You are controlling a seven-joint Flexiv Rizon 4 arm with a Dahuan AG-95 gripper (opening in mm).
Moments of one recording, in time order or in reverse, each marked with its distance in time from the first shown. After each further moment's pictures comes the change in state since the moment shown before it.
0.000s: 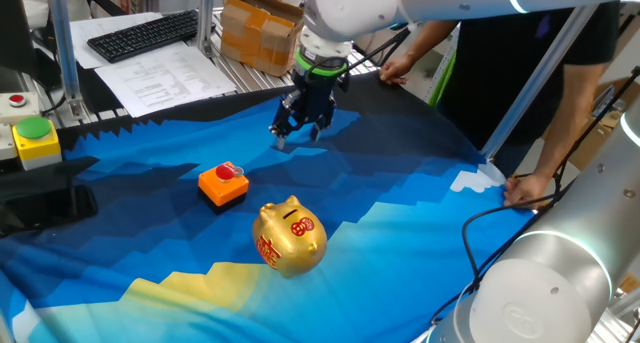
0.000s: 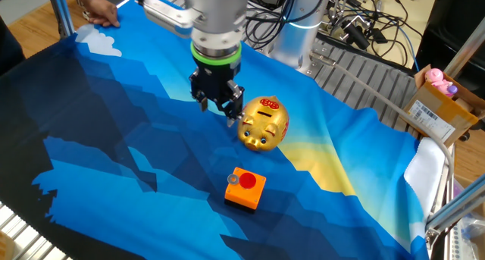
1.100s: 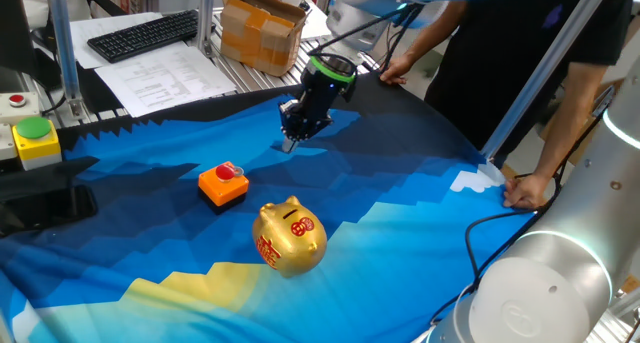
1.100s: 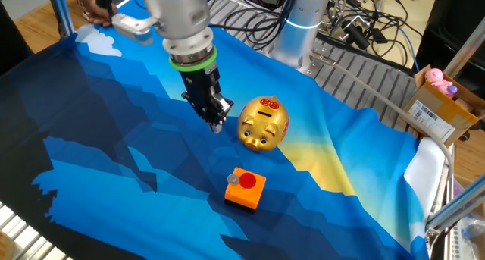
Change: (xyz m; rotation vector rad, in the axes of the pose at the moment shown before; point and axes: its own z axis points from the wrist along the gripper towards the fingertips) arm -0.017 0.006 0.025 -0.197 0.036 0.061
